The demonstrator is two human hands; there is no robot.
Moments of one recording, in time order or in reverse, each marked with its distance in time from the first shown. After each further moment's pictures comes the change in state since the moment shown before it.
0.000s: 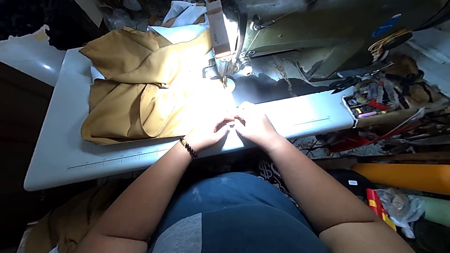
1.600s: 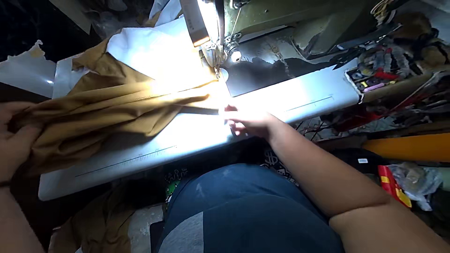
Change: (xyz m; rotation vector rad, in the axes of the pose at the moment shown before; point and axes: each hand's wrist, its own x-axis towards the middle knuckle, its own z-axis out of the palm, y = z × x) left_hand -0.184 -0.052 -0.257 0.672 0.458 -0.452; right_hand 0.011 -0.017 -0.017 1.193 -0.426 0.604
